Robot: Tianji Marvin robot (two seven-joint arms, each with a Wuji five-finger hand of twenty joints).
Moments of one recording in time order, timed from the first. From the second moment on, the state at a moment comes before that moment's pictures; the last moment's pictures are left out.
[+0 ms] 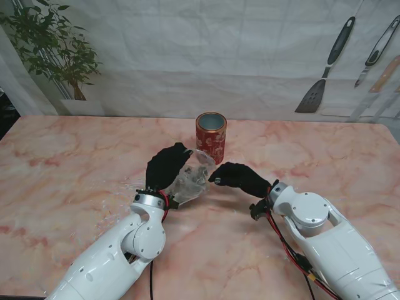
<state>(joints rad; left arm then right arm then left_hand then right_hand) 1.42 -1.25 -0.90 -1.46 0.66 0.02 0.65 -1.43 -1.11 1.15 -1.44 0.23 -0.12 0.40 1.15 0.00 -0.05 -0.01 0.67 0.23 1.07 1.24 0.93 0.13 0.99 0.83 1.16 -0.04 1.13 0.86 1.24 -0.25 1.78 0.62 0.79 -0.41 0.65 -0.17 0.70 -0.03 0.86 0.10 0.25 0.20 1.08 0.99 0.22 0.16 0.97 0.65 -0.05 0.15 0.79 0.73</state>
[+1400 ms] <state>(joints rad) 1.51 -1.24 -0.90 -1.54 0.59 -0.25 0.58 -1.38 -1.15 1.12 -1.40 0.25 0.08 0.32 1.15 0.00 -0.05 -0.01 0.67 0.23 1.07 1.24 0.93 0.13 0.99 0.82 1.16 -0.04 1.13 0.86 1.24 -0.25 1.78 0.62 0.50 -0.56 0.83 -0.16 0.78 -0.08 0.63 0.19 0.33 0.22 1.18 1.07 0.28 0.19 1.08 0.75 -0.05 0.18 1.04 0.71</state>
